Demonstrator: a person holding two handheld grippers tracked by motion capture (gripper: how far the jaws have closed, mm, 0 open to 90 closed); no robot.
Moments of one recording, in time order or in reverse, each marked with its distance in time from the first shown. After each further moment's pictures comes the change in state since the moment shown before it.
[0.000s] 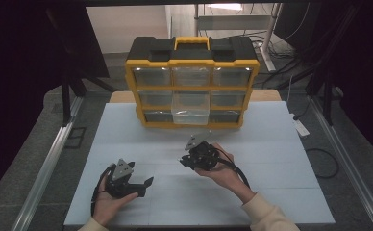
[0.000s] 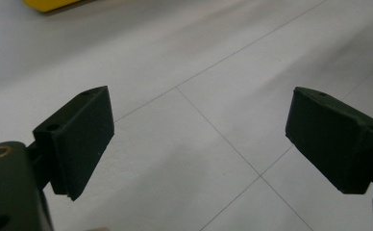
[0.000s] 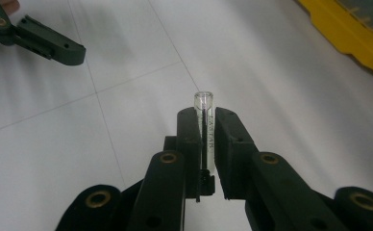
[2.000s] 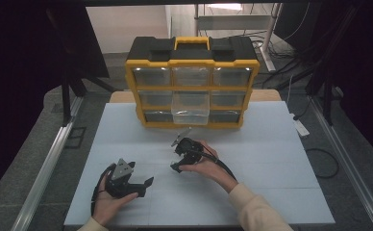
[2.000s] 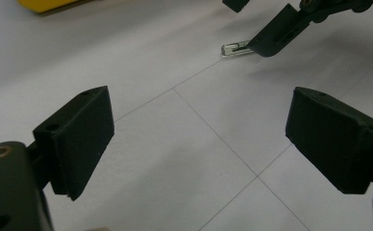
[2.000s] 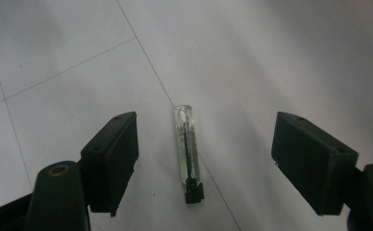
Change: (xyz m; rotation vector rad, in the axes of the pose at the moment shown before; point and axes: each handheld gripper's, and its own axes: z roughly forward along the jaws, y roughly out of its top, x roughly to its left) left arm 0.001 0.001 0.000 0.000 -0.013 -0.004; right arm -0.021 0.008 0.074 0.172 -0.028 0.045
